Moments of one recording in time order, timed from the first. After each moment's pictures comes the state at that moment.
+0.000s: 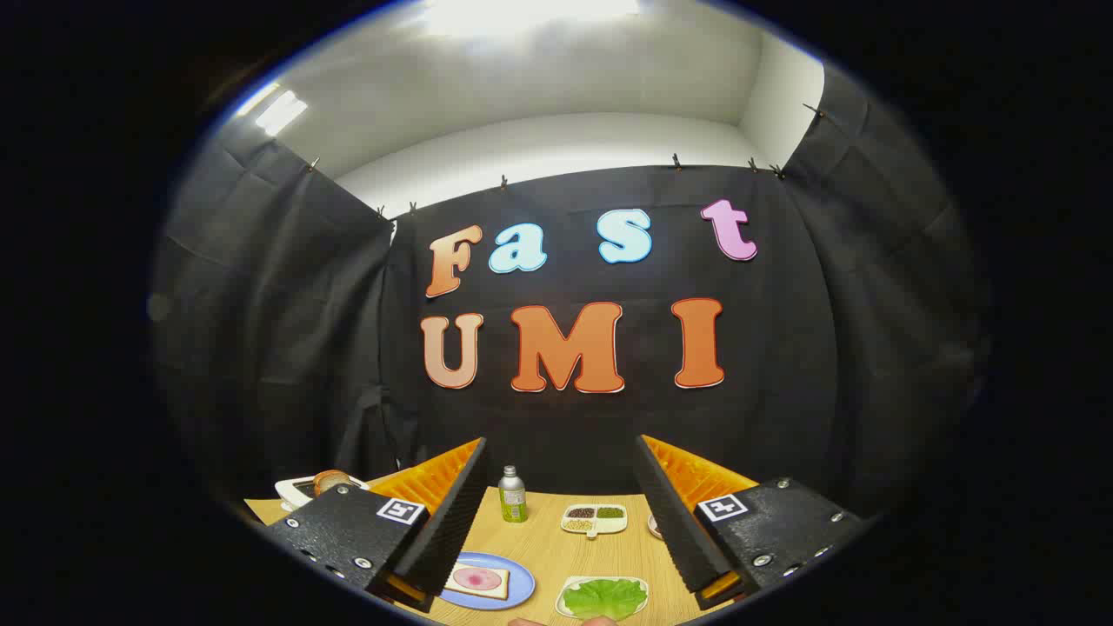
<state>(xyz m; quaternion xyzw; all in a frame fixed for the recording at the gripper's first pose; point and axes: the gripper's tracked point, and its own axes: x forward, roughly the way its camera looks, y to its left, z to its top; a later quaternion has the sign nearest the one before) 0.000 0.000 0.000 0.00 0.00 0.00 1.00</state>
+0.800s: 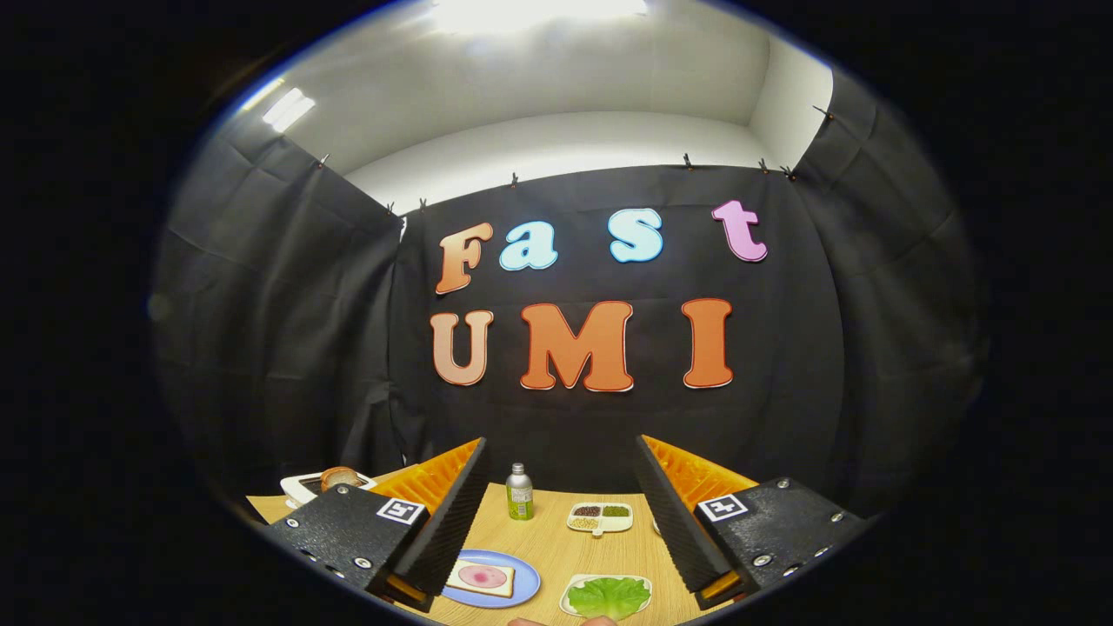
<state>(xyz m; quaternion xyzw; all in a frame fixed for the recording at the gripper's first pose) -0.002 0.010 0.001 0.00 0.00 0.01 1.00</state>
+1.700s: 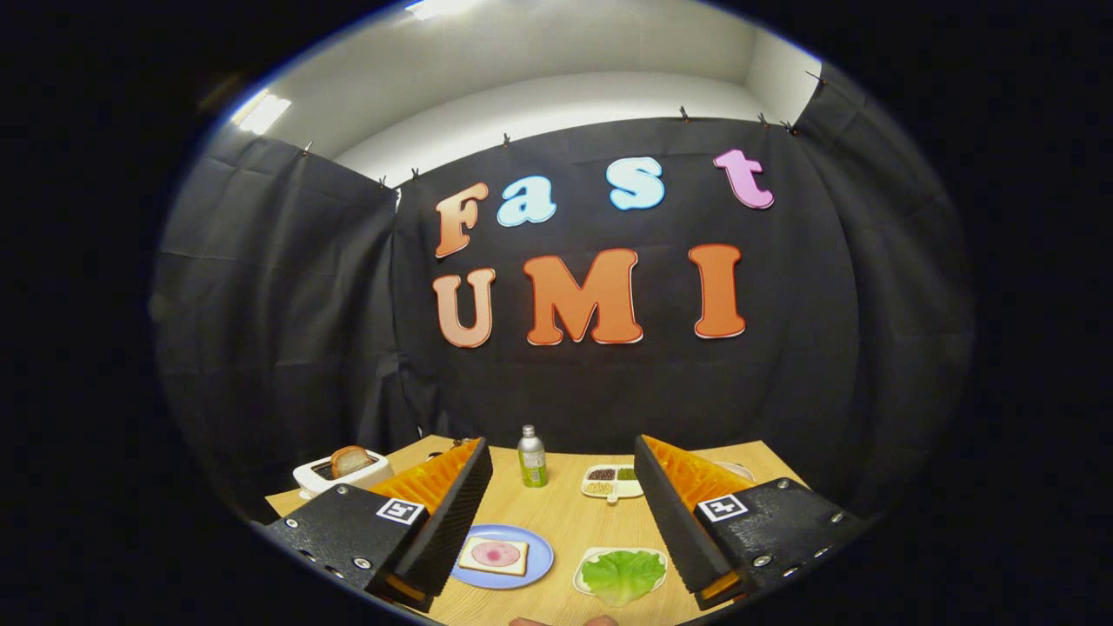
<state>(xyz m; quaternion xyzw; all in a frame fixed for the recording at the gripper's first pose) 0.010 0.007 -0.056 0.03 0.11 0.03 0.99</state>
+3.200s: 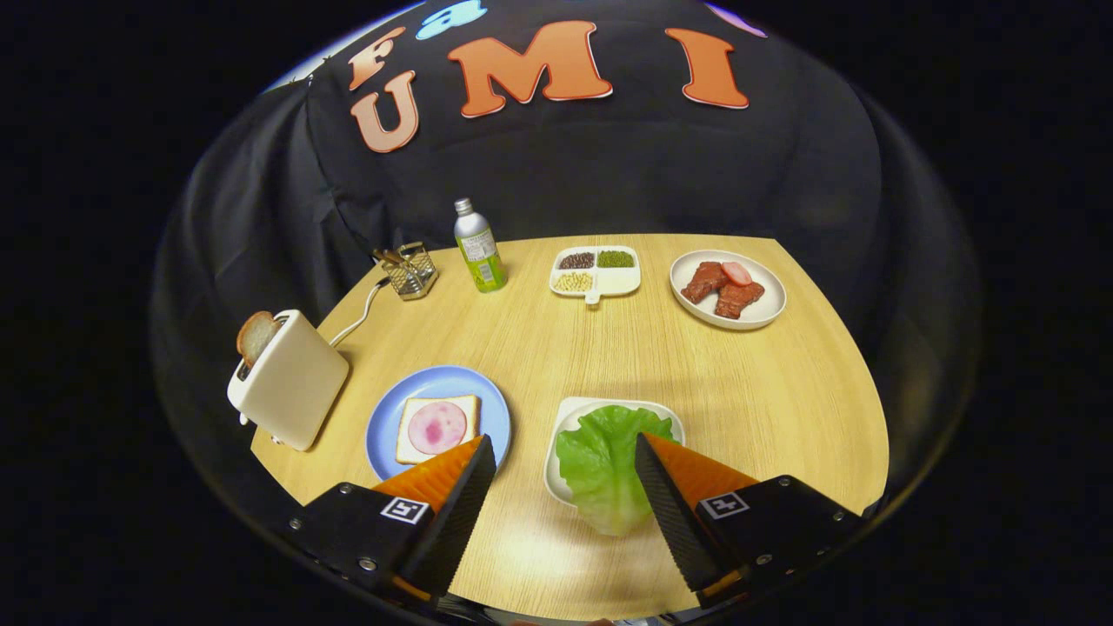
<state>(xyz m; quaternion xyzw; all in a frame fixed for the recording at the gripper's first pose) 0.014 -0.025 -0.287 0.05 0.48 0.01 0.87</state>
